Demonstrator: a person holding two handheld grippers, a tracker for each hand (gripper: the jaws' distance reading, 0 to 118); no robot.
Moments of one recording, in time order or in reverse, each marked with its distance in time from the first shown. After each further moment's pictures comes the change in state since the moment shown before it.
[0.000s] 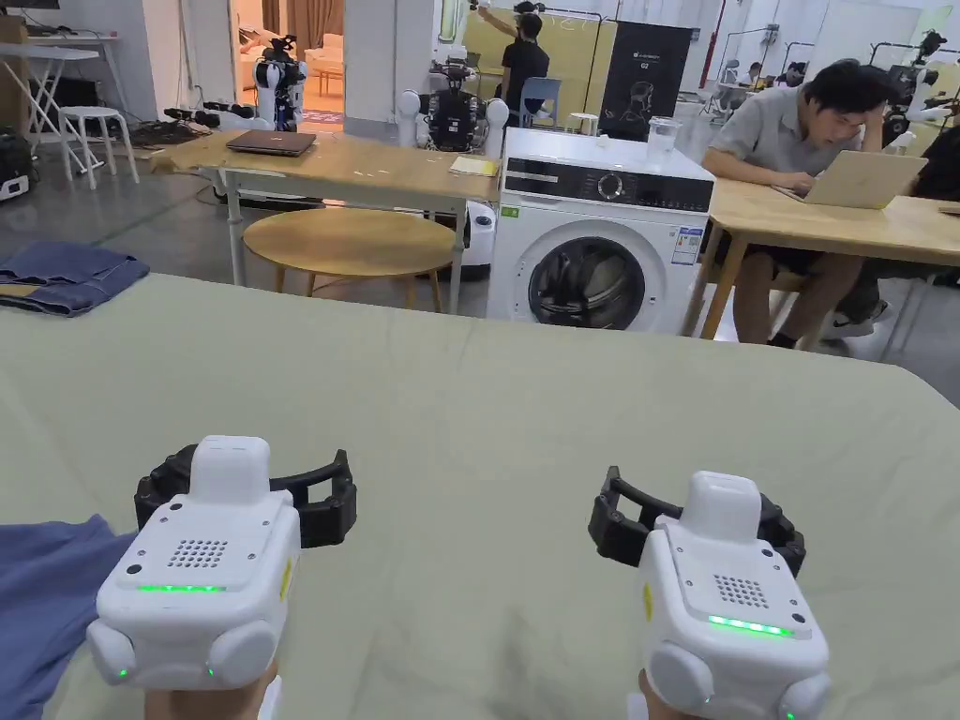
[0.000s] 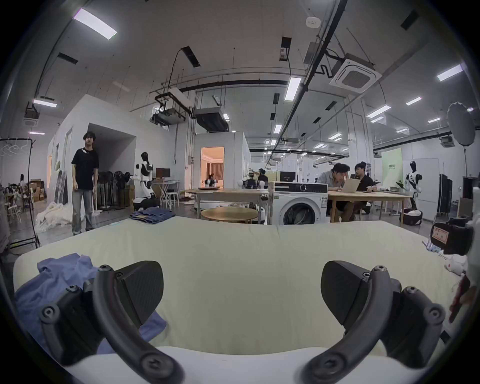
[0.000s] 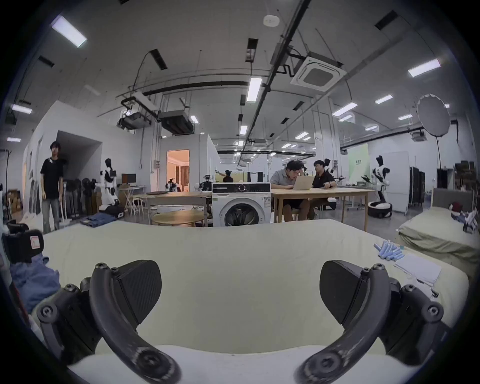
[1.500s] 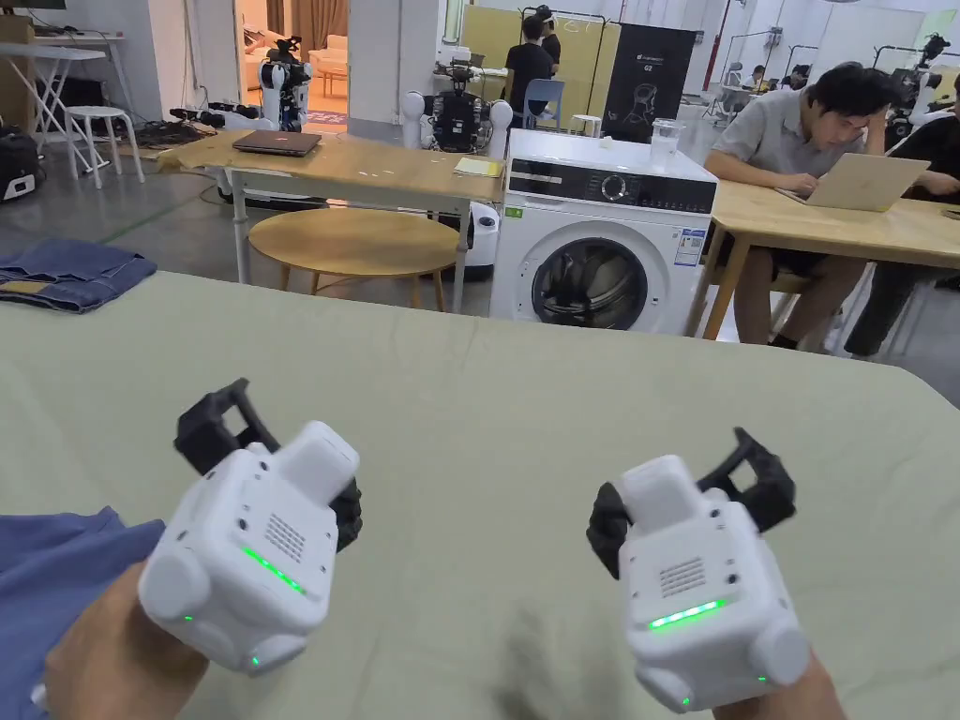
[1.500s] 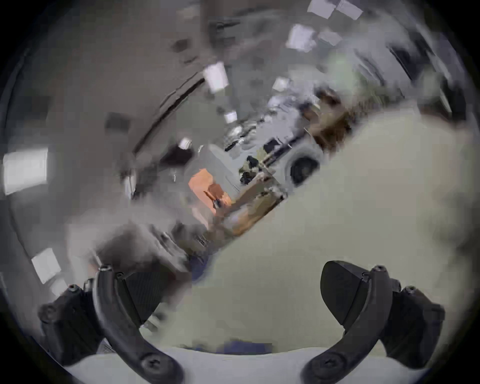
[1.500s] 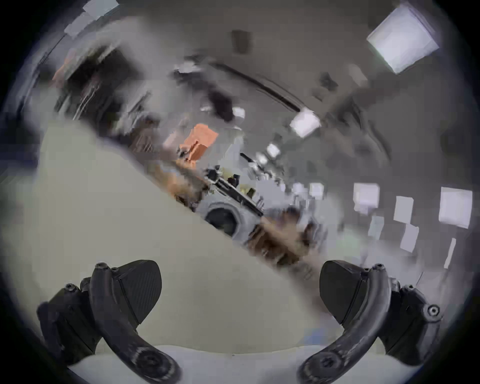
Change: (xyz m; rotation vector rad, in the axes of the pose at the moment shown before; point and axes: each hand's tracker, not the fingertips) left arm 0.035 0.006 0.007 0.012 0.072 -1.047; right arm -0.031 -0.006 0.005 0.122 -0.038 1.006
